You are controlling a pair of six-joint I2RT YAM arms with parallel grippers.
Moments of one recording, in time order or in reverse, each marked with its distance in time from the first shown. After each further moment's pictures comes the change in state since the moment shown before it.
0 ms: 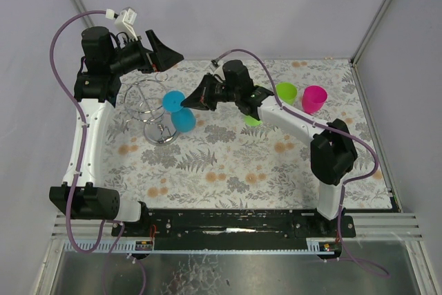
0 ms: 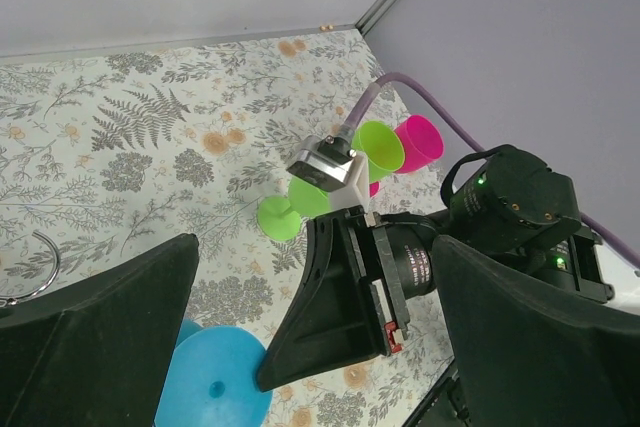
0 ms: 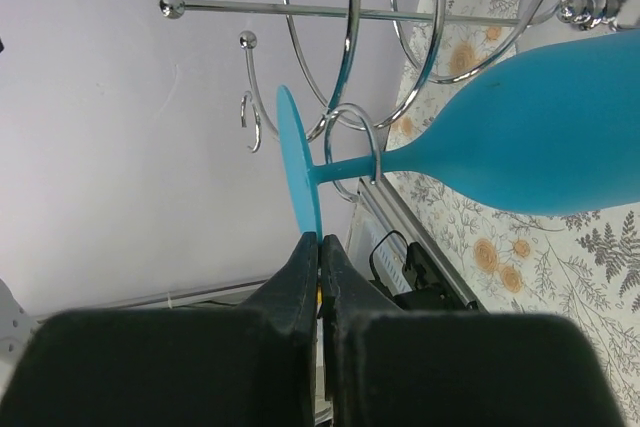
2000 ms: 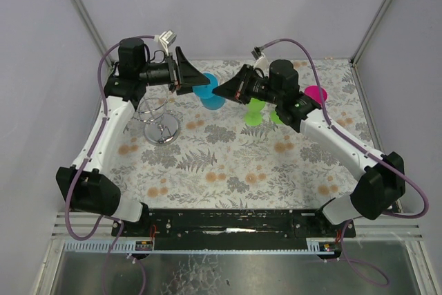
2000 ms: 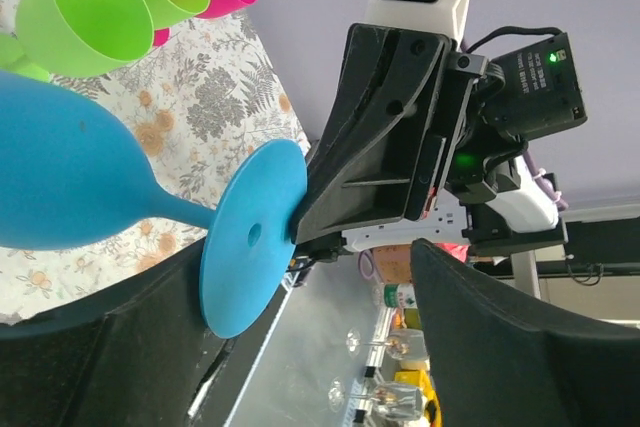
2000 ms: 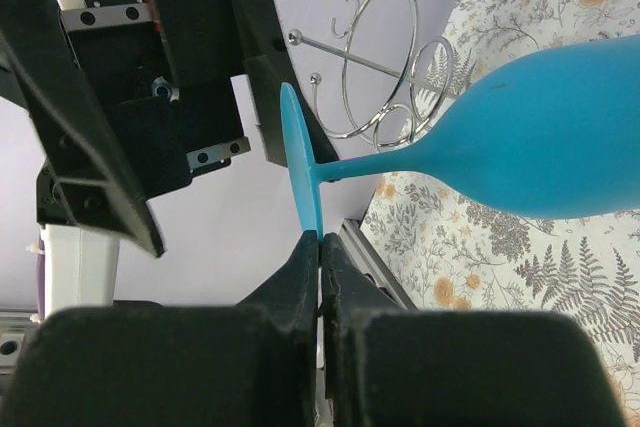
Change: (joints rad) left arm -0.169 0.052 -0.164 0.097 0.330 -0.354; right arm -0.126 -0.420 -0.288 0.060 0.084 -0.144
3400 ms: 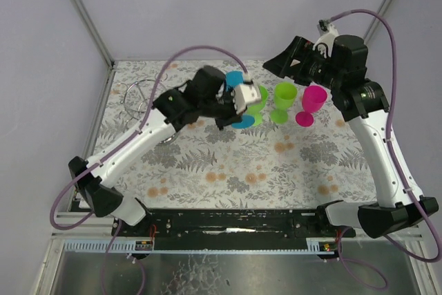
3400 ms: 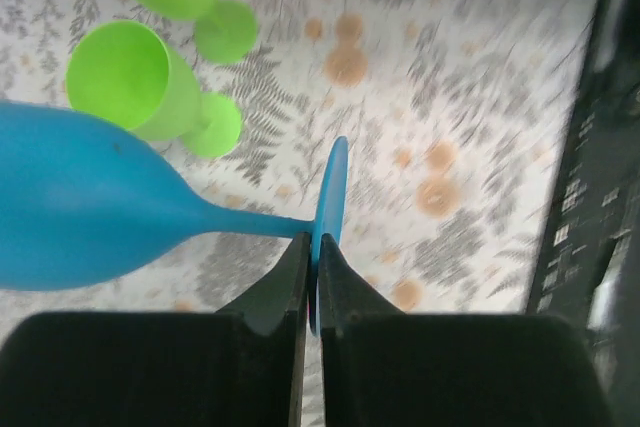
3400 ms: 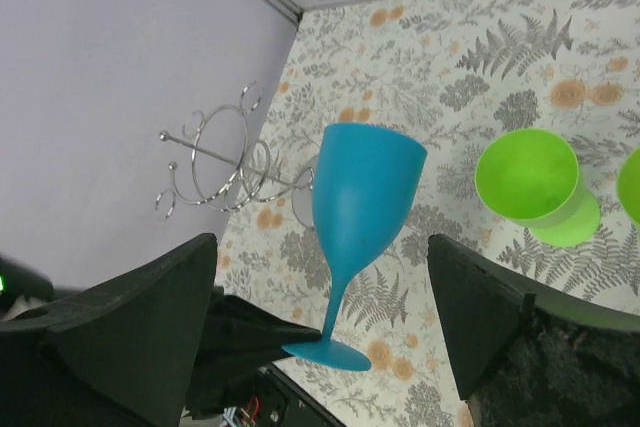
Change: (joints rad) left arm -0.563 0.103 0.229 -0.414 -0.608 1.089; right arm -0.320 -0.186 0.303 -0.611 0.115 -0.417
